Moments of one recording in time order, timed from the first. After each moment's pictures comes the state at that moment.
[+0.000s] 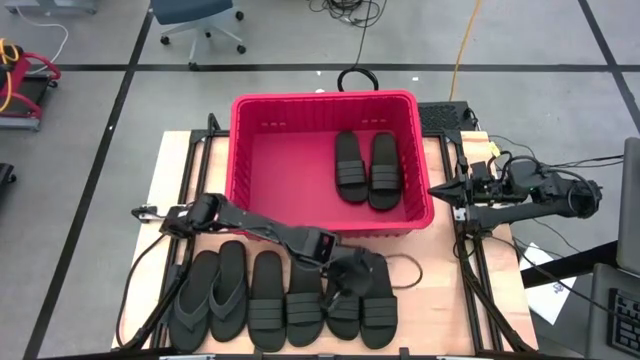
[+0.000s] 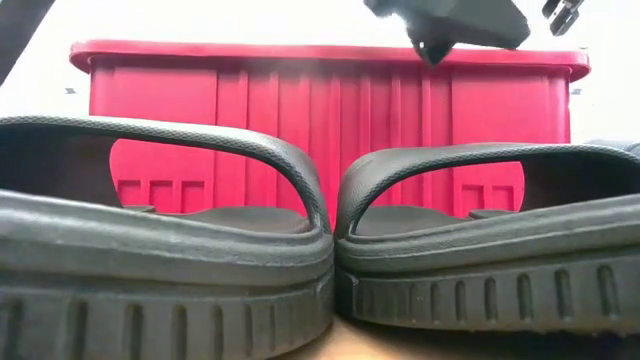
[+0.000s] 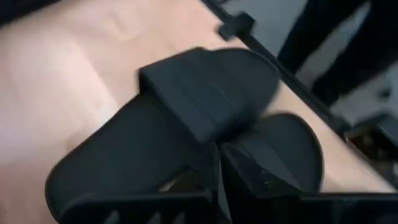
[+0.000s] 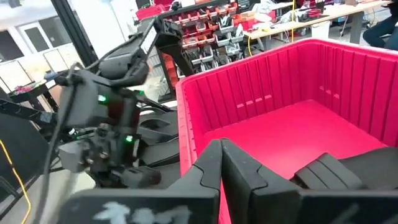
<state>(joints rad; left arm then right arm) -0.30 2.21 1.96 -0.62 0.29 0.30 0.12 0.33 0.73 -0.55 0.15 0.29</state>
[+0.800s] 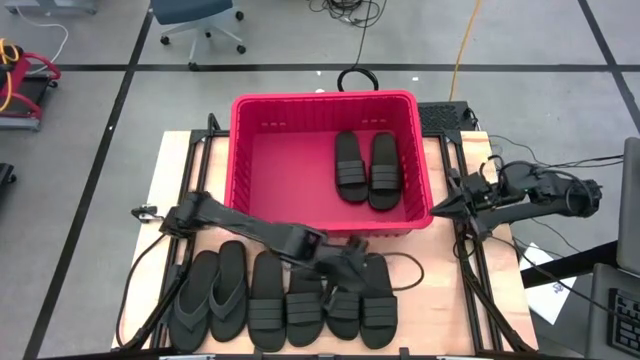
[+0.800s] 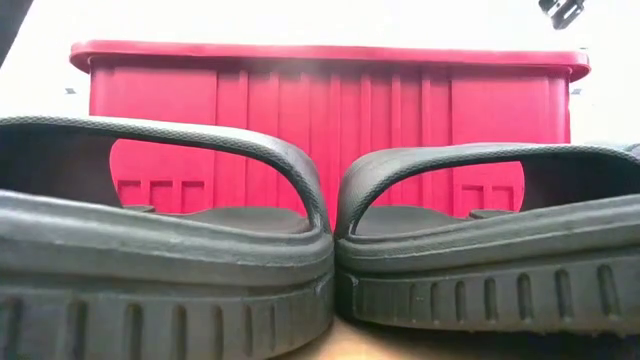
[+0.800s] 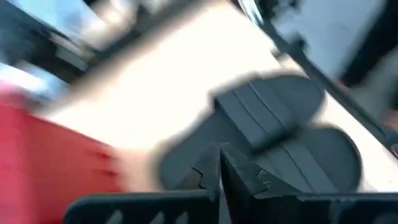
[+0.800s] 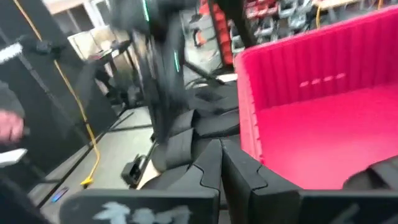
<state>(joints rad) -0.33 2.08 2.05 -0.71 -0.04 0.32 0.12 0.37 0.73 -0.56 -0.13 0.29</state>
